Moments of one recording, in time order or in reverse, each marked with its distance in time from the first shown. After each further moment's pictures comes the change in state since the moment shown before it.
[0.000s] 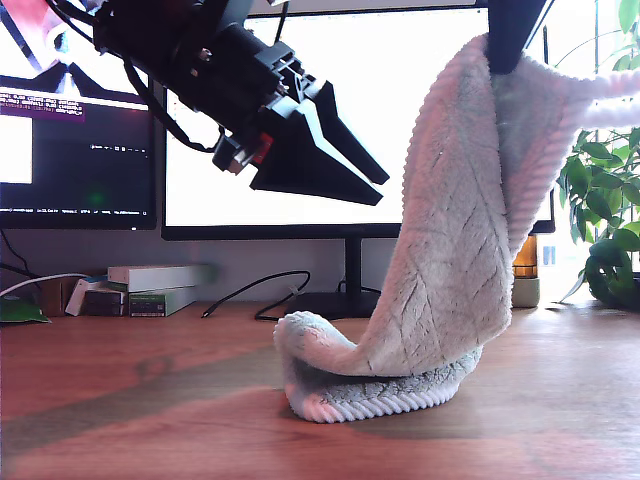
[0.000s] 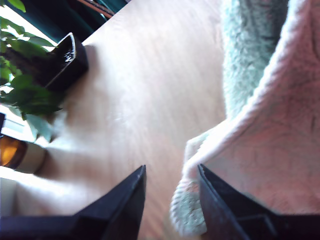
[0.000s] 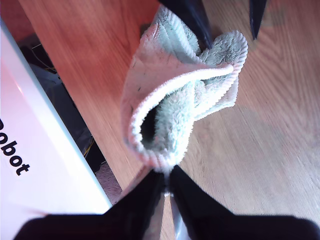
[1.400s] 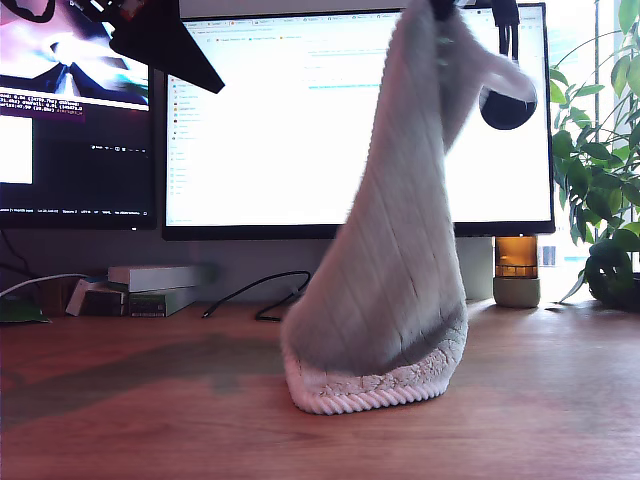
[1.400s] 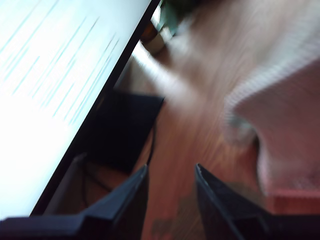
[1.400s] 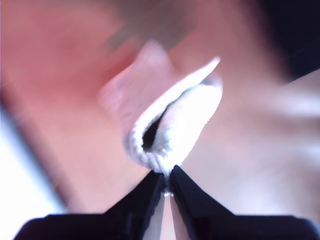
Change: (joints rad) left arm 0.224 -0.359 0.000 -0.182 -0.244 -0.394; right arm -0.009 0.000 0.122 0.007 0.052 -0.026
